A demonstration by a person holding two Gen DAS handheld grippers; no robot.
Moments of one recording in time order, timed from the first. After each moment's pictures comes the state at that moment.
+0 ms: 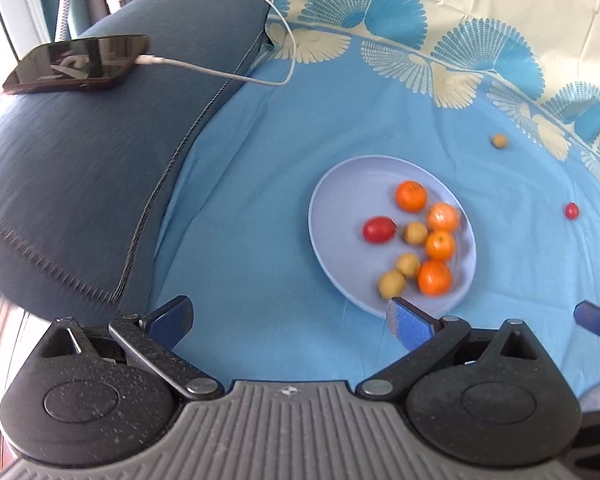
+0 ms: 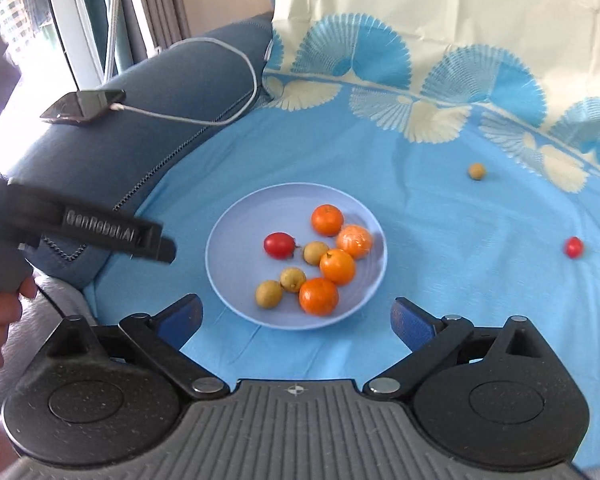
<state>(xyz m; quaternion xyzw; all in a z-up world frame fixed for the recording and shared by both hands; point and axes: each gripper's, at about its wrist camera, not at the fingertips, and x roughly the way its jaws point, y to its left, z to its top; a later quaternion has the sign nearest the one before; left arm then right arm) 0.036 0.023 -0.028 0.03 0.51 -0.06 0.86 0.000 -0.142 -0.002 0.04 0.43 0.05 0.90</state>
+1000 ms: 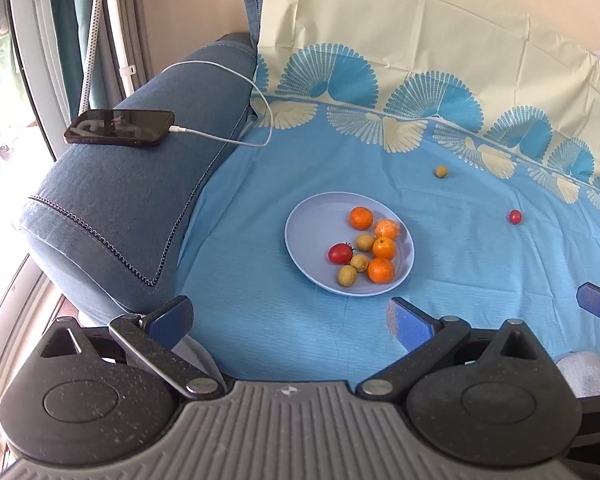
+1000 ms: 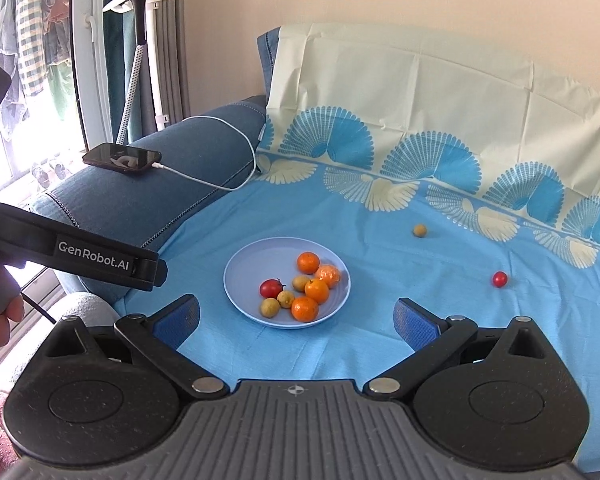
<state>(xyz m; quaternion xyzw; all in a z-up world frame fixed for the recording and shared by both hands) -0.085 0.021 0.045 0.04 0.42 -0.08 0.90 -0.133 -0.122 0.071 0.00 0.32 0.01 0.95</state>
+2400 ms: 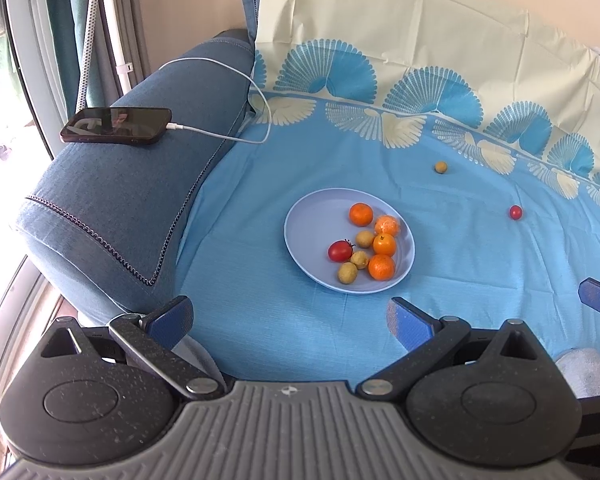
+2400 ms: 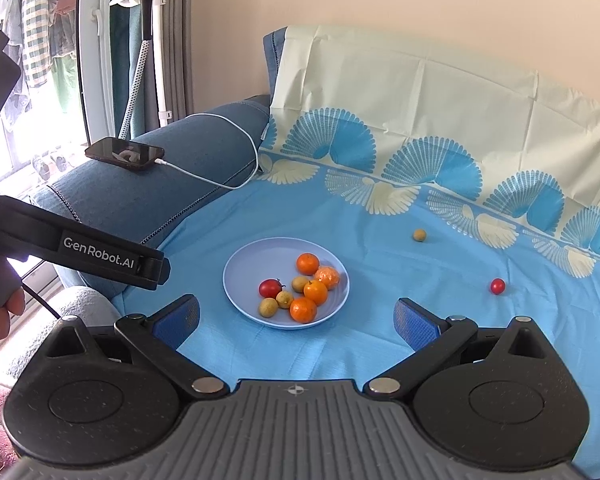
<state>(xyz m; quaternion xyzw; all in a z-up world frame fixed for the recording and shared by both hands) -0.080 0.019 0.042 0.04 0.42 -0.08 0.90 -0.132 -0.118 0.072 -0.01 0.32 0.01 0.95</state>
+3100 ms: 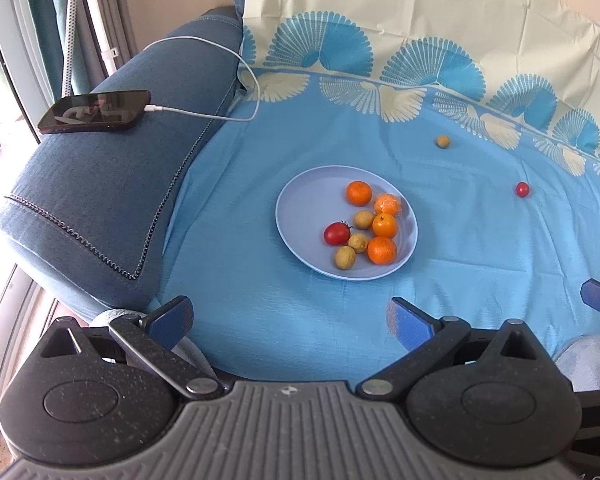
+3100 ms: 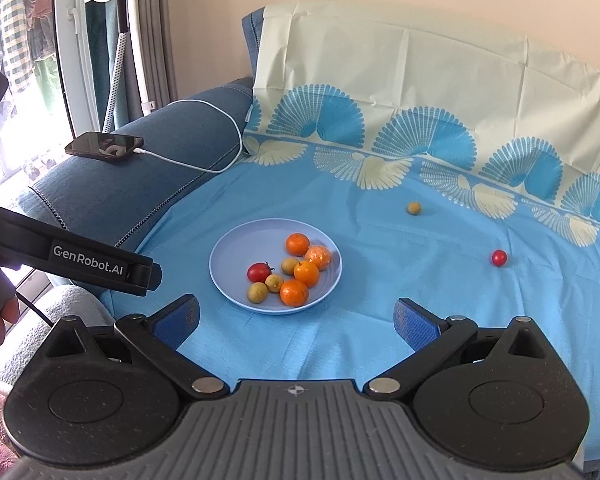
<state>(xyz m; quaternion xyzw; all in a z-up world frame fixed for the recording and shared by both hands) -0.055 0.001 0.020 0.06 0.46 -0.09 0.88 -0.116 -0.134 0.053 0.02 0.35 -0.01 0.94</state>
